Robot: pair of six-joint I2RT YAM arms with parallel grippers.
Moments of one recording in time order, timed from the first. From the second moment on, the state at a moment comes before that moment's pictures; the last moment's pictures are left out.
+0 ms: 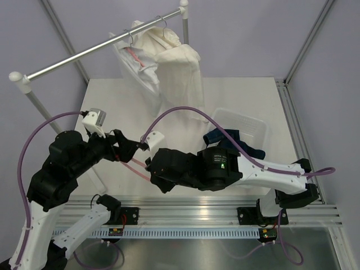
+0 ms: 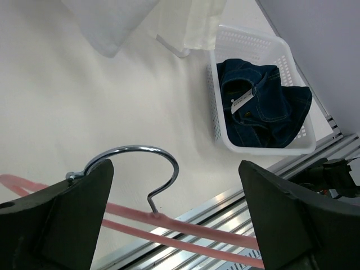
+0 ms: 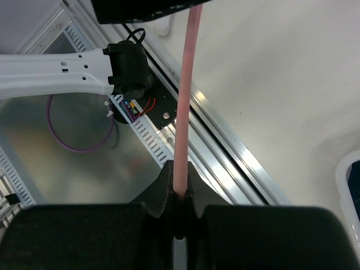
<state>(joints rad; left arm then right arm) -0.46 0.67 1.26 -0.94 0.12 -0.33 1.54 1.65 2.03 -1.09 0.34 0.59</state>
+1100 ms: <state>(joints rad) -0.46 0.35 1.45 -0.97 -0.19 -0.66 1.36 2.00 2.48 -0.72 0.51 0.17</state>
